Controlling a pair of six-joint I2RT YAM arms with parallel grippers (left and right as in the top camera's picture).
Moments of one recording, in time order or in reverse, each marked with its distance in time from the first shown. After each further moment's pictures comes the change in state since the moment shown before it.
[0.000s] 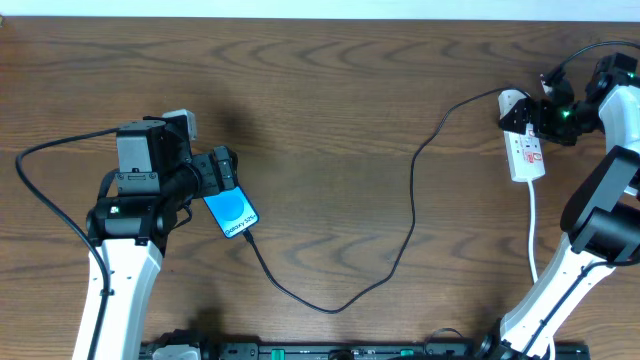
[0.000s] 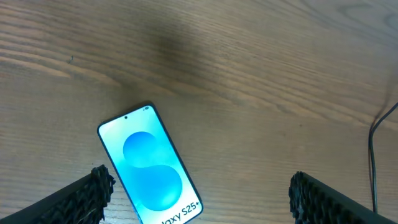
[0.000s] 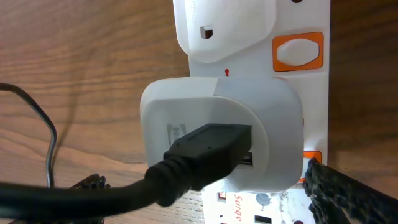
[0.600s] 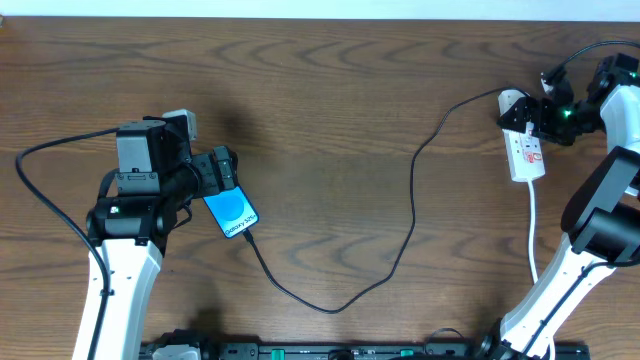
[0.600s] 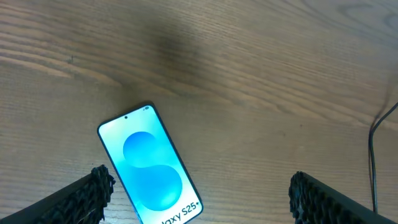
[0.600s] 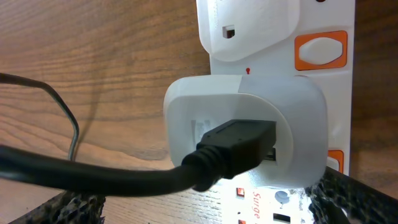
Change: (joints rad) left arm 0.000 0.000 0.000 0.000 0.000 0.000; right arm -0.002 0.000 0.005 -0.016 -0.060 0.000
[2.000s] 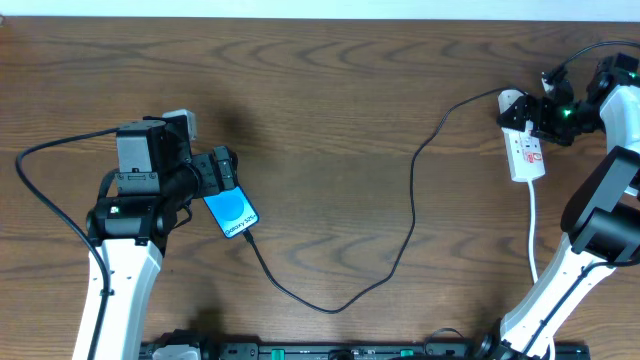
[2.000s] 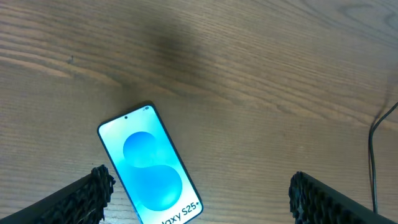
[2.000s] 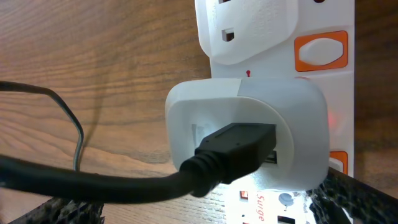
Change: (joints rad) left arm 0.000 0.000 0.000 0.000 0.000 0.000; right arm 0.002 0.000 -0.003 0.010 -0.012 0.032
